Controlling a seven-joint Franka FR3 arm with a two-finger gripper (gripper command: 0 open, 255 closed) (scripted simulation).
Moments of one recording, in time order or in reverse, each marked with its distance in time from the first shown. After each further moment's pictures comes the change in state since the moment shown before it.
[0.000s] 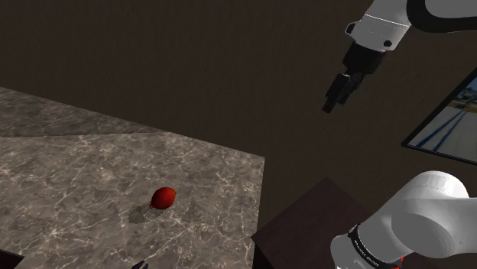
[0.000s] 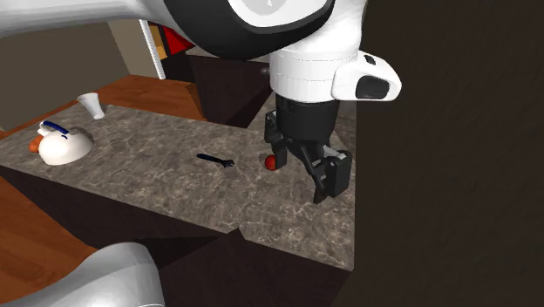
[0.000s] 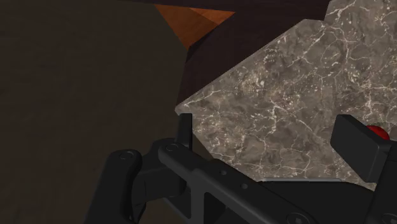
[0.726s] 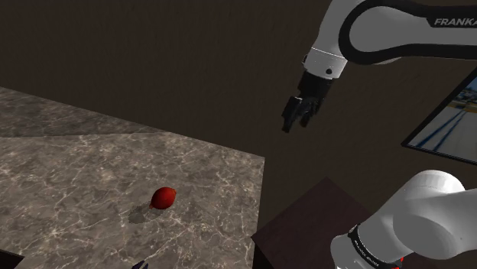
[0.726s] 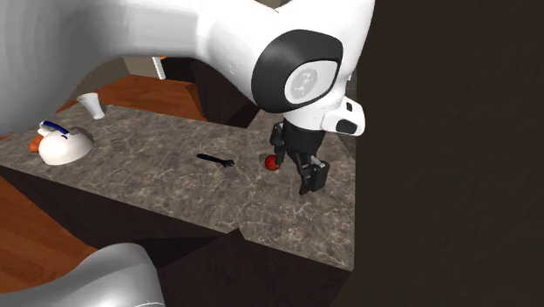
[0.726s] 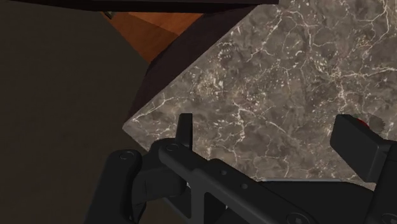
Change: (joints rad) arm 0.039 0.199 0.073 -0.073 0.165 0.210 0.131
